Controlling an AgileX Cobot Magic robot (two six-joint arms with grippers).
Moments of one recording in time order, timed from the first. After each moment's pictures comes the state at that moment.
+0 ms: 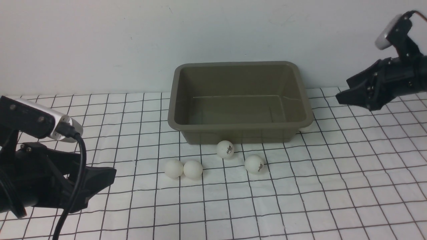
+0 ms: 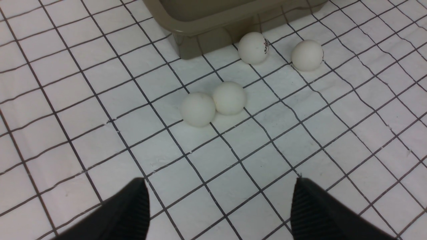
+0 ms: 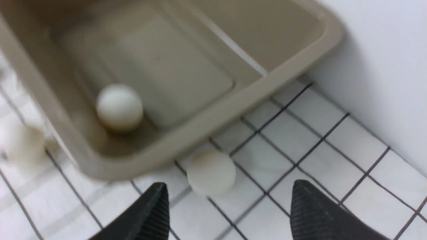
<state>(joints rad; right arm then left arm) -0.19 1.94 -1.40 1.08 0.99 -1.77 0.06 0.94 -0.62 -0.85 0.71 0.94</state>
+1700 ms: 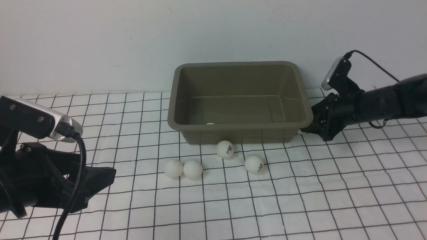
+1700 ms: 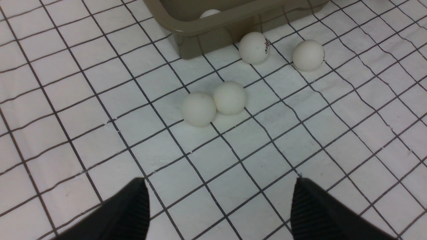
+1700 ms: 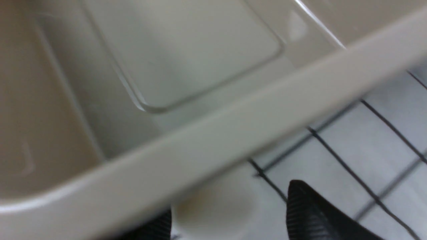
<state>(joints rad) -0.04 2.17 -1.40 1.26 0.78 -2.03 0.06 0.94 -0.62 -0.85 0.71 0.94</state>
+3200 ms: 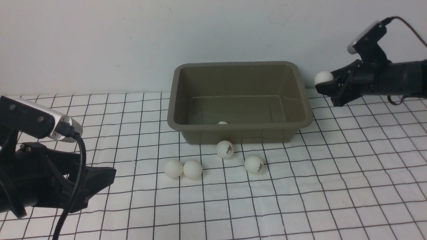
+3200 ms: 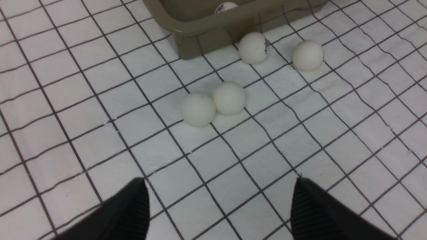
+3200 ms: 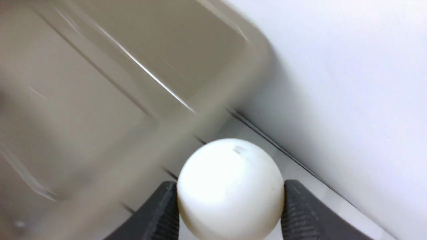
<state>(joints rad) -0.07 2.05 -1.40 1.47 0.78 -2.04 0.06 0.94 -0.62 -0.85 0.71 0.94</state>
